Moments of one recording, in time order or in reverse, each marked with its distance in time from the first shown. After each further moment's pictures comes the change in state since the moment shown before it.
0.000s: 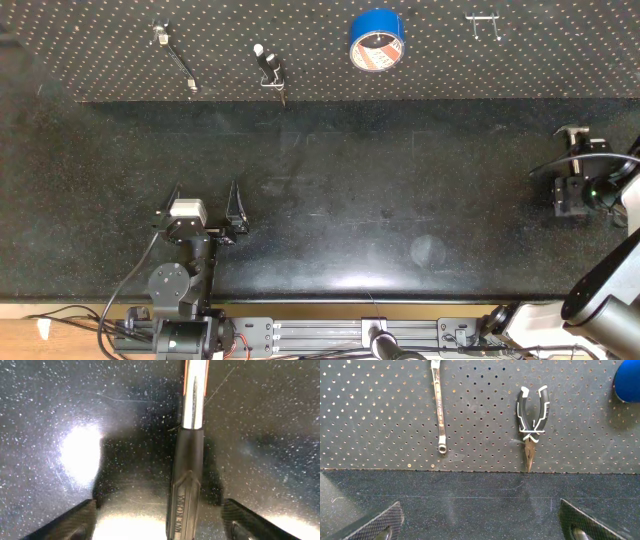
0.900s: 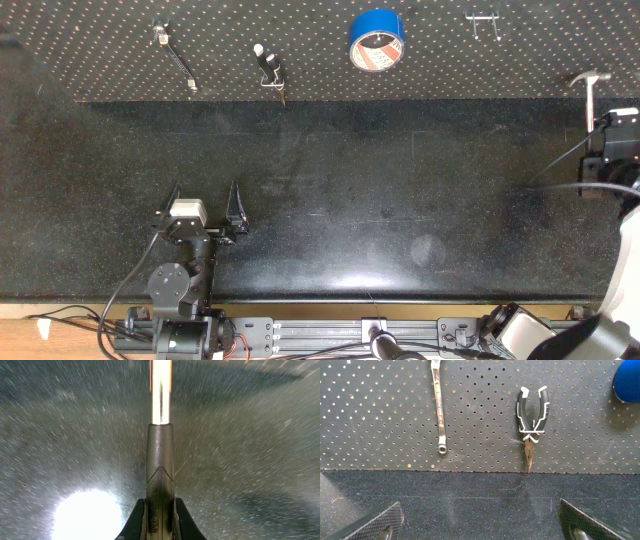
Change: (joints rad) left arm 0.000 -0.001 0.000 0.000 0.000 0.000; right arm 0.014 -0.340 -0.004 0.064 -0.188 0.064
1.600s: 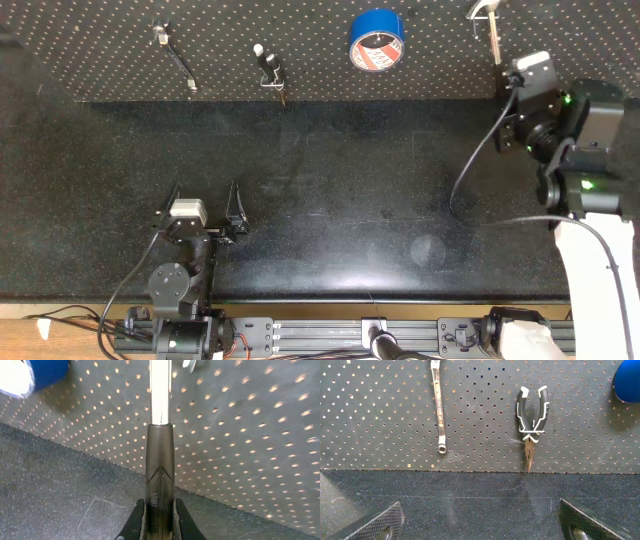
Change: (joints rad) left arm 0.000 0.000 0.000 0.000 0.000 0.000; right arm 0.524 -0.119 -0.002 0.277 -0.029 0.301
